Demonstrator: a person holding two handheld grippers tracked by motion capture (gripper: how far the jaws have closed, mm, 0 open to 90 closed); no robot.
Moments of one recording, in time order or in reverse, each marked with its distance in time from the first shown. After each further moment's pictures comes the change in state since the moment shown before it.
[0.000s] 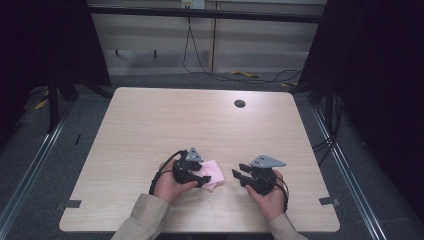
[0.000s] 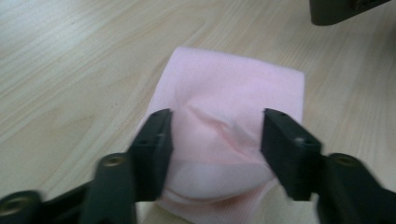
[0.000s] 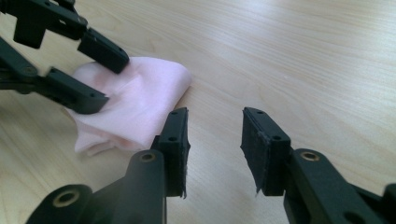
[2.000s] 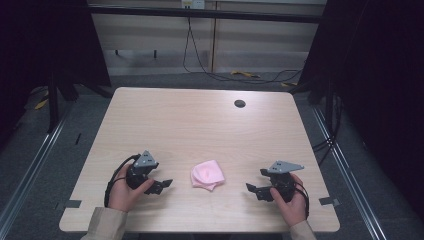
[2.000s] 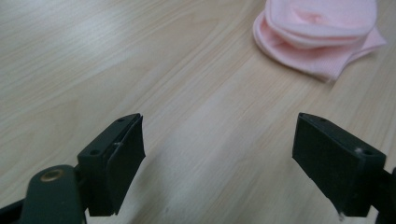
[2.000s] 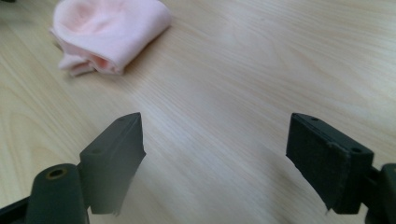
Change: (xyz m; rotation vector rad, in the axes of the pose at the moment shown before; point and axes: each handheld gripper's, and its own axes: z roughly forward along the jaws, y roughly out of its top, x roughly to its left) left arm 0.055 -0.086 -0.073 -0.042 0.113 -0.039; right arm -0.040 -0.030 -0.029 0.100 0.059 -0.043
